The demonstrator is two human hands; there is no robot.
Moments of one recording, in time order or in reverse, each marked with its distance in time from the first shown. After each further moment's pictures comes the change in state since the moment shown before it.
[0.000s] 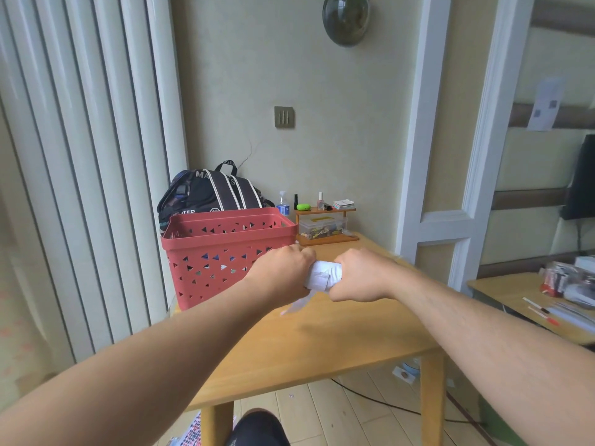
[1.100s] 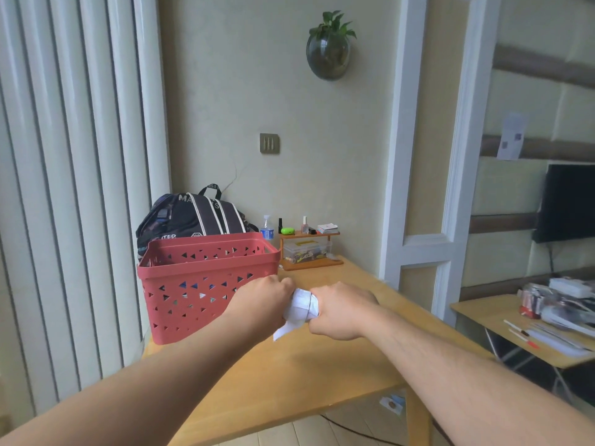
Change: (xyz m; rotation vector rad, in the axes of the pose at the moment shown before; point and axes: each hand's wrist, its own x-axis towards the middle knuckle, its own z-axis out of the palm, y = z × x) left_hand 0.005 -0.001 0.009 0.045 -0.052 -0.048; right_hand 0.000 0.000 0.009 -0.157 0.037 -0.024
